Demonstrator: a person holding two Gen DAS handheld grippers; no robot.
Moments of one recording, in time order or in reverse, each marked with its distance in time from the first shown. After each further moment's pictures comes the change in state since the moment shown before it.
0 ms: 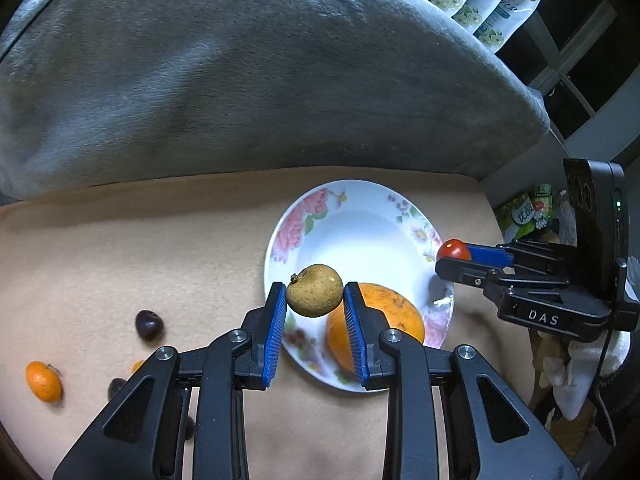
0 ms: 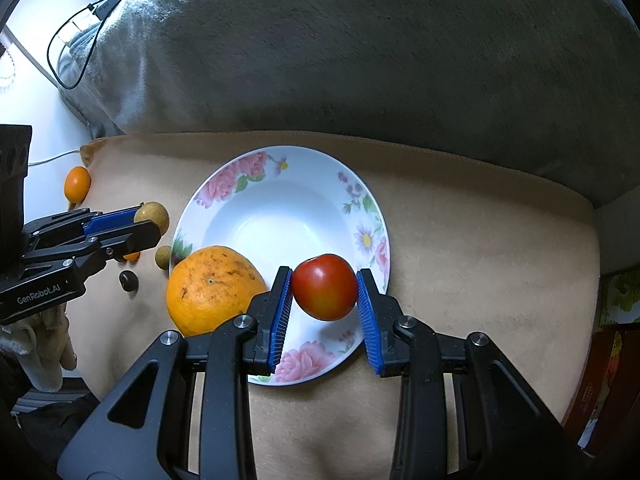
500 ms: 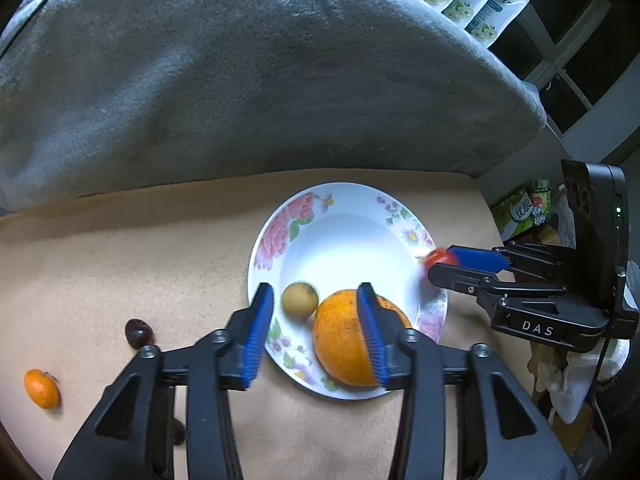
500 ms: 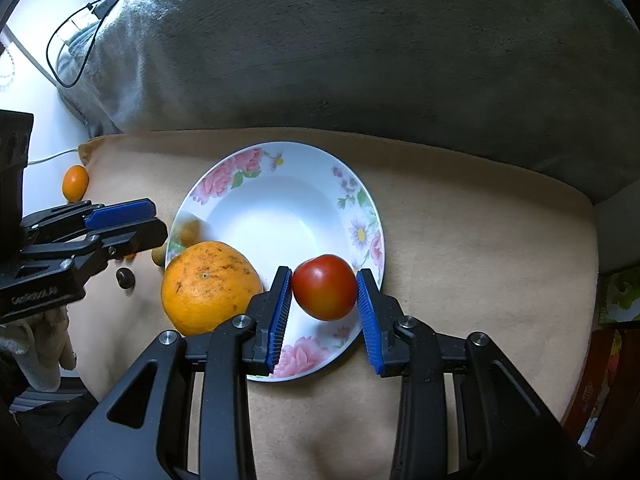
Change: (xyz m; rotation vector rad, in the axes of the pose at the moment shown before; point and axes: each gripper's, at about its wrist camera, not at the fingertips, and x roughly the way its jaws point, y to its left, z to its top) left arm 0.002 -0.010 0.004 0.027 -0.003 0.001; right arm -0.002 -0.002 -0.004 0.001 -0.007 -0.013
